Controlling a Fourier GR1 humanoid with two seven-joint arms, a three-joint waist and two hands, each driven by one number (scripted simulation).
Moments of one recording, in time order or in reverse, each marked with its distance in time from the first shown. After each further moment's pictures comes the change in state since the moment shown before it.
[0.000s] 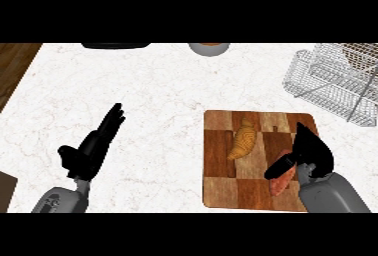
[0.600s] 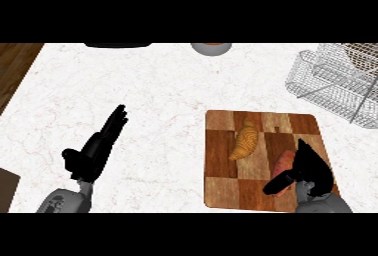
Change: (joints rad) left arm 0.010 -0.024 0.002 -0.001 -0.026 -0.013 -0.013; right arm 0.142 0.098 -0.057 -0.050 0.114 0.020 -0.017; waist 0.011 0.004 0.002
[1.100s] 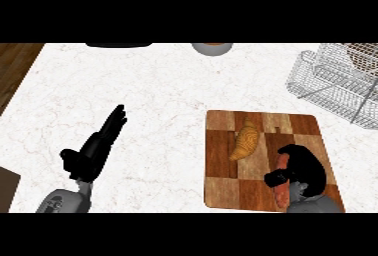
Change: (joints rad) left arm 0.005 -0.014 0.028 -0.002 -0.023 -0.030 0.001; right arm 0.019 0.094 -0.051 0.024 0.128 -0.038 -0.101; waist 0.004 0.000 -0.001
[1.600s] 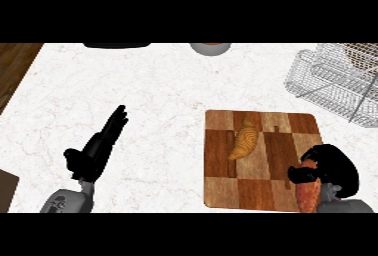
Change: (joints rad) left arm 0.004 -0.037 0.031 0.010 -0.044 -0.009 0.006; right arm 0.039 -0.102 -0.138 0.014 0.010 0.020 -0.188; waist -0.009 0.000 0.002
